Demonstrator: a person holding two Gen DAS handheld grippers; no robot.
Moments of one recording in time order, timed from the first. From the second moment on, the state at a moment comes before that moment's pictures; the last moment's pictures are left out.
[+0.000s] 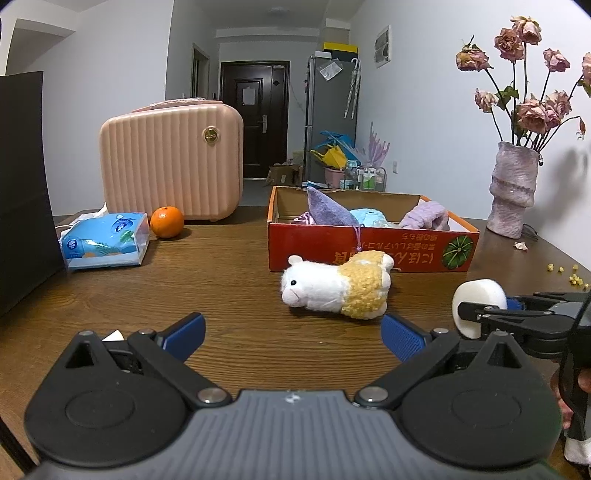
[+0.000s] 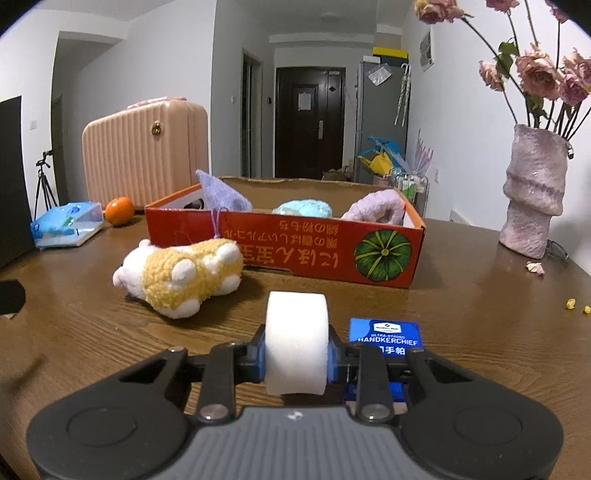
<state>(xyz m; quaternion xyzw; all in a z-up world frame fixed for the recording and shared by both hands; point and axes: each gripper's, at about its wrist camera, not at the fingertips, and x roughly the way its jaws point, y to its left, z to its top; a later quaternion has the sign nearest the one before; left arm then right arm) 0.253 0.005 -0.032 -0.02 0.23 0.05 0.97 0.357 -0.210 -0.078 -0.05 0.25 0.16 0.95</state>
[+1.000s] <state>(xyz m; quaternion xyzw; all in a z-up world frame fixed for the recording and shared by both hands) 0.242 0.040 -0.032 -0.02 0.23 0.19 0.95 0.344 -0.213 -0.075 -0.05 0.22 0.15 0.96</state>
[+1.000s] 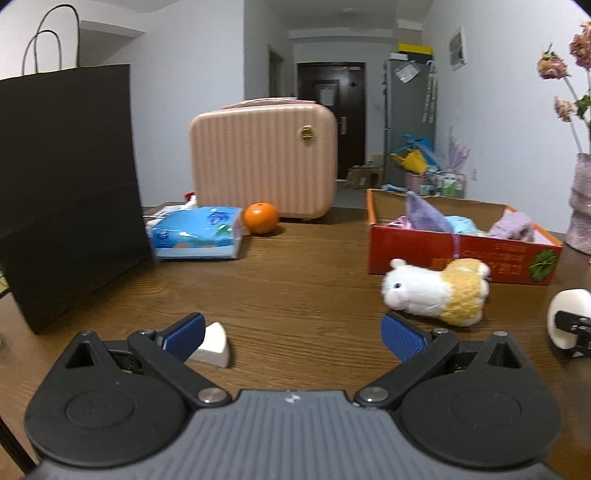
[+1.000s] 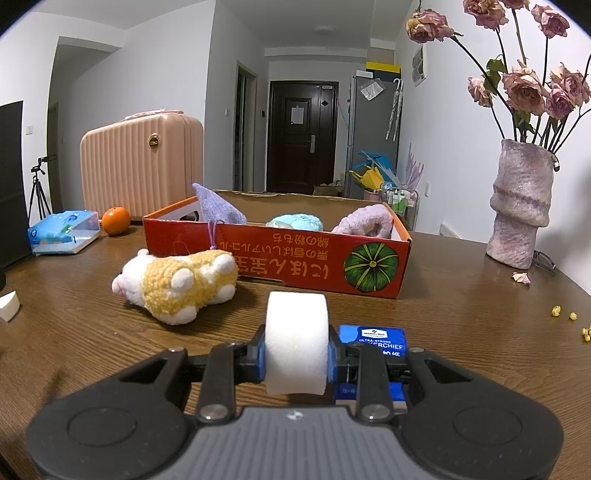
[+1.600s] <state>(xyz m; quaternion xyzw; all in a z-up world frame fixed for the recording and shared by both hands) 0.252 0.068 -0.043 -0.03 0.26 0.22 0.94 0.343 -0.216 -0.074 -0.05 0.22 0.15 0.96</state>
